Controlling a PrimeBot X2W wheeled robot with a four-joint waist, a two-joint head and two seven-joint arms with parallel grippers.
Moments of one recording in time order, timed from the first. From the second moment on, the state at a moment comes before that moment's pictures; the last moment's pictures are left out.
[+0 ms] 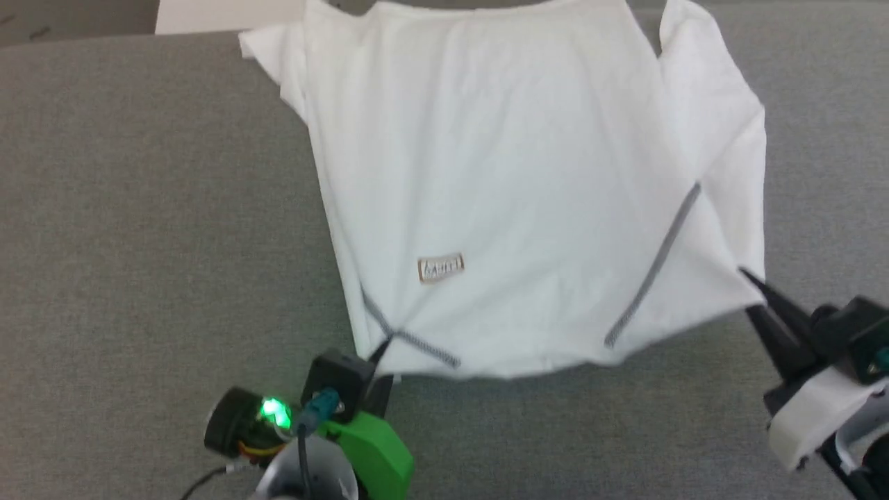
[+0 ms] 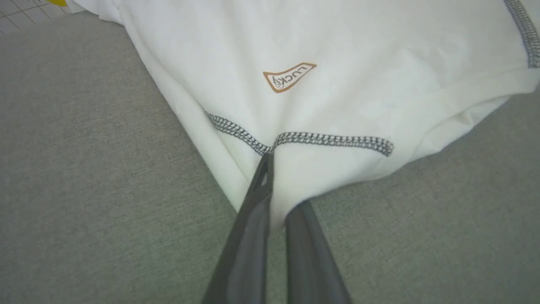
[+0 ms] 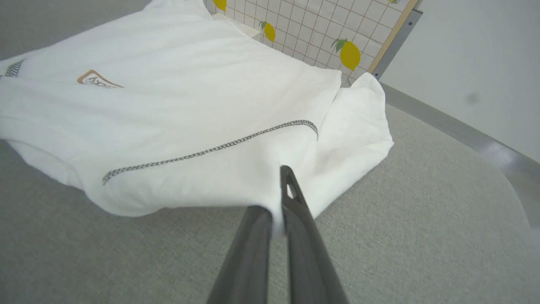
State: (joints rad) left arm -0.10 0.38 -0.61 -0.26 -0.28 0.27 0.29; right arm -0.05 -0.55 0.17 -0.25 0.25 0.13 0.17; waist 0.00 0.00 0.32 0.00
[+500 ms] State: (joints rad) left arm 0.06 0.46 -0.69 -0.24 -0.43 0.20 0.50; right arm 0.18 -0.58 0.23 -0.18 0.29 0.13 0.33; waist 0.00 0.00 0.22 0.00
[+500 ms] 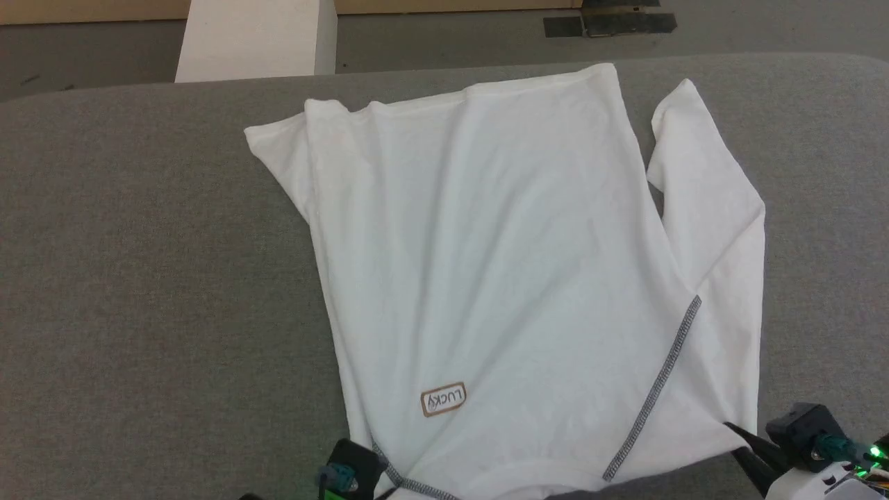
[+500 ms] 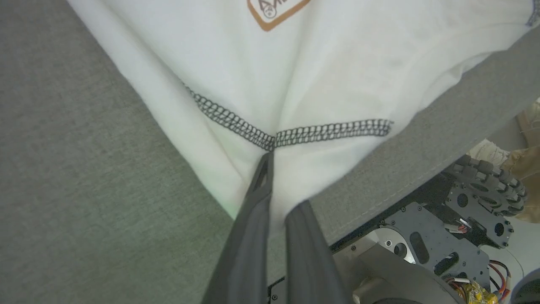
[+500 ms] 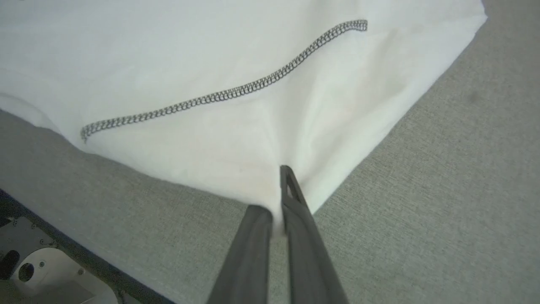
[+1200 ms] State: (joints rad) left arm 0.11 0.44 -0.69 -0.15 -0.46 0.20 0.39; right arm 0.27 -0.51 0.23 -0.16 0.30 0.13 0.39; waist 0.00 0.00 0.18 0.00
